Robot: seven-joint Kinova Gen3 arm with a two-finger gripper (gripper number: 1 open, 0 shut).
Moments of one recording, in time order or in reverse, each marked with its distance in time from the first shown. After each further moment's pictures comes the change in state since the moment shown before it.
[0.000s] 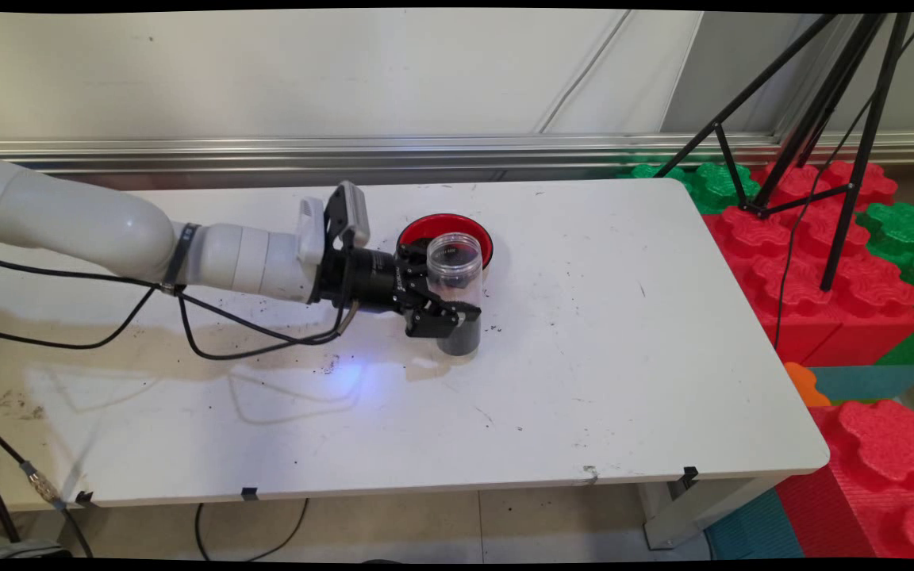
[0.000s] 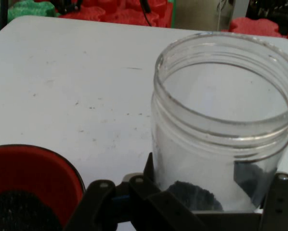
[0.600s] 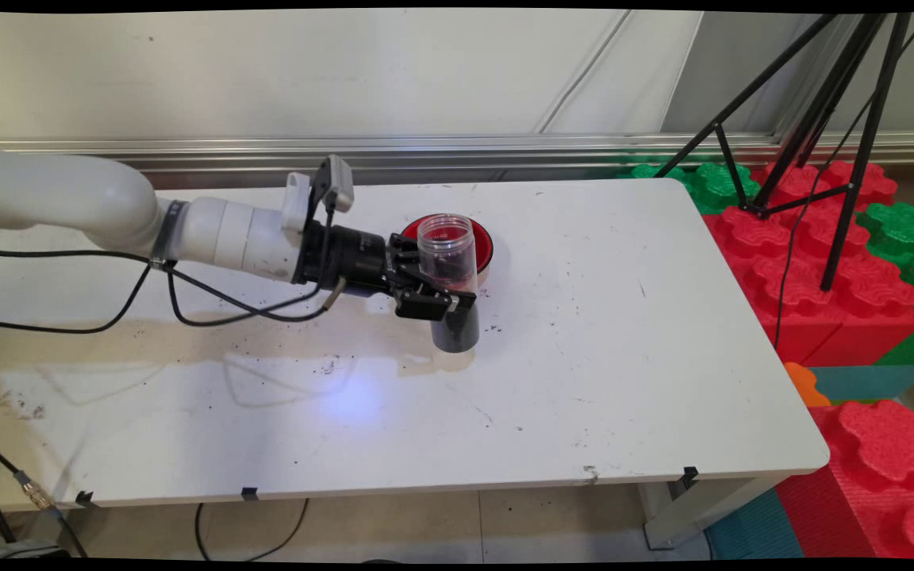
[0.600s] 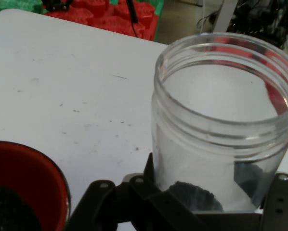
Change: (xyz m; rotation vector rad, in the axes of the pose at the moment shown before) arm 0.017 -0.015 -0.019 -0.069 0.011 -0.134
